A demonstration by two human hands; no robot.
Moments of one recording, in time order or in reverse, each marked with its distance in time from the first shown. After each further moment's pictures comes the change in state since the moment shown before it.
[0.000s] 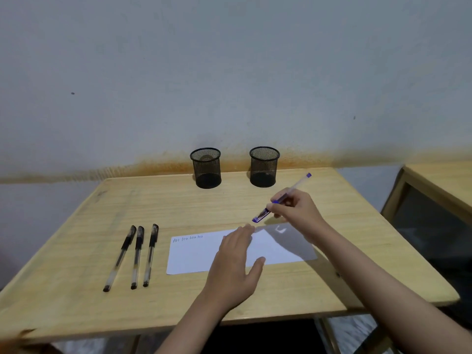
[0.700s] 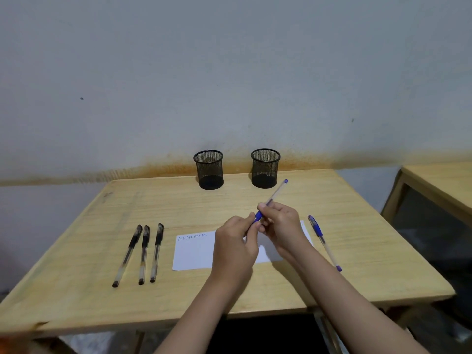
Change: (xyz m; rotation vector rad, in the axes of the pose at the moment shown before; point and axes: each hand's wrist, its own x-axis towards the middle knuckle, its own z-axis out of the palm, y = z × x) left_hand 0.022 0.032 -0.025 -0.169 0.429 0.014; right_hand -0.023 0.005 0.051 0.507 0.061 0.210
